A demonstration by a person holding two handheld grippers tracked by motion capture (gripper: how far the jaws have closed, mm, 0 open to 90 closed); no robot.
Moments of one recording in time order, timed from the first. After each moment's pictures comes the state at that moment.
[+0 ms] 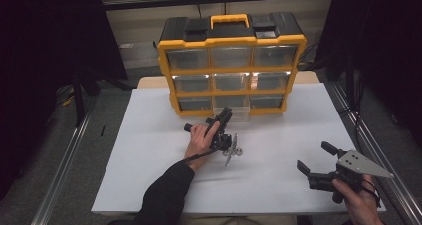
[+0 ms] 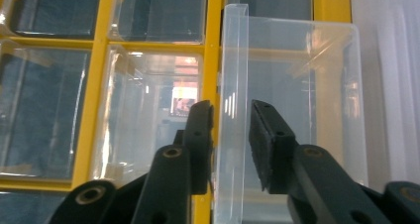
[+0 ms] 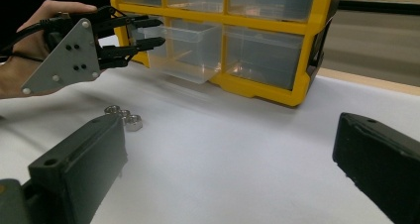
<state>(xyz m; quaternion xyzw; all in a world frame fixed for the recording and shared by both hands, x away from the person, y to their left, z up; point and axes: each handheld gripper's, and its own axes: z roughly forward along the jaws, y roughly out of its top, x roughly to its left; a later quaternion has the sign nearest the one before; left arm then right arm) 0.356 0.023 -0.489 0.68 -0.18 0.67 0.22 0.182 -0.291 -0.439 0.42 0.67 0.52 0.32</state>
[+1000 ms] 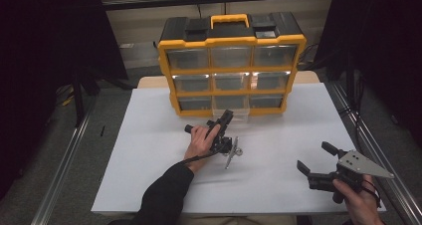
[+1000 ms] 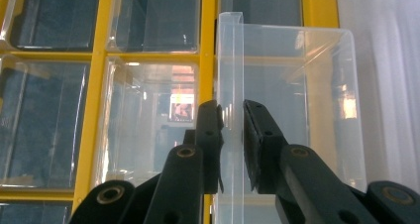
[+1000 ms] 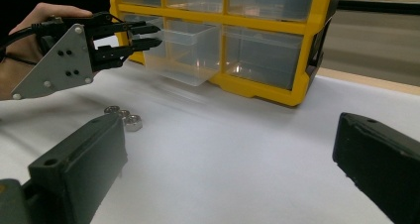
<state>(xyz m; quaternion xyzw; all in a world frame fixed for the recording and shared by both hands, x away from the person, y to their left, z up) 0.348 0.025 -0.489 0.69 -0.20 0.66 0.22 0.182 -0.292 -0.439 0.42 0.67 0.52 0.32</state>
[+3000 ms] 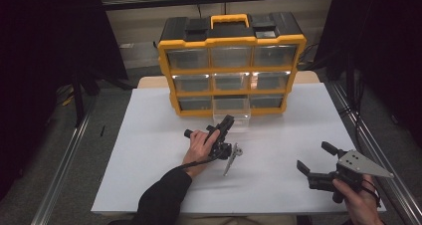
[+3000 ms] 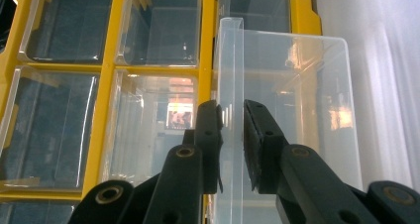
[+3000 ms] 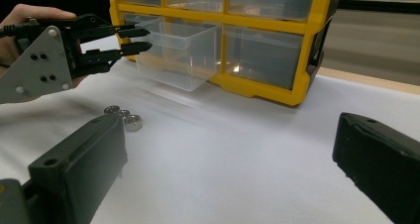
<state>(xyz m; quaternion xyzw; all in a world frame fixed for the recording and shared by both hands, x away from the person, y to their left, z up) 0.332 0.030 -0.489 0.69 -0.21 0.65 0.24 0.183 -0.292 -0.439 0.42 0.67 0.52 0.32</state>
